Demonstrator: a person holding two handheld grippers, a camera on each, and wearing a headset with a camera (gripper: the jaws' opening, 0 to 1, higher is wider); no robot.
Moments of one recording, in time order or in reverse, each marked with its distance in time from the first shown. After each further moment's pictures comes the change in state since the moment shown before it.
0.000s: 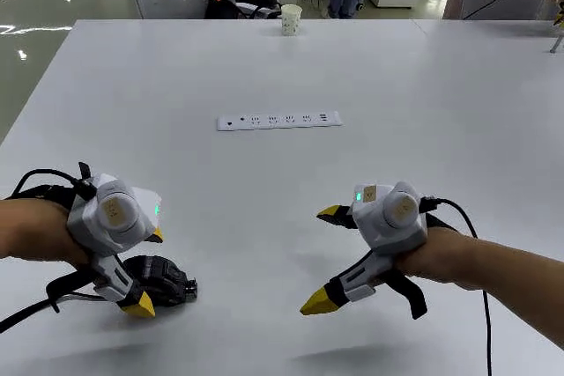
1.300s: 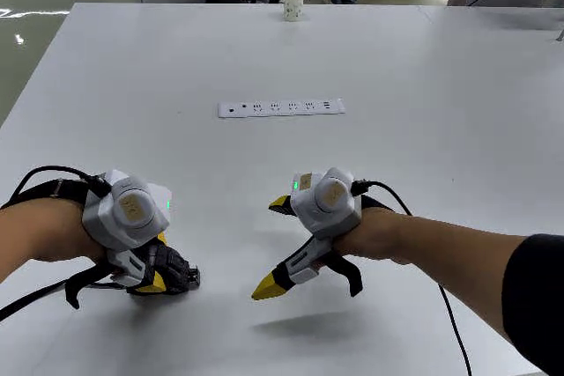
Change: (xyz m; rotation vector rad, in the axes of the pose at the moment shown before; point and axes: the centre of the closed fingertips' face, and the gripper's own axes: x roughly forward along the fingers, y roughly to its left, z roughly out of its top) left arm 0.010 0.005 -0.005 -0.042 0.025 0.045; right arm 0.077 0.005 0.029 -0.053 0.036 0.081
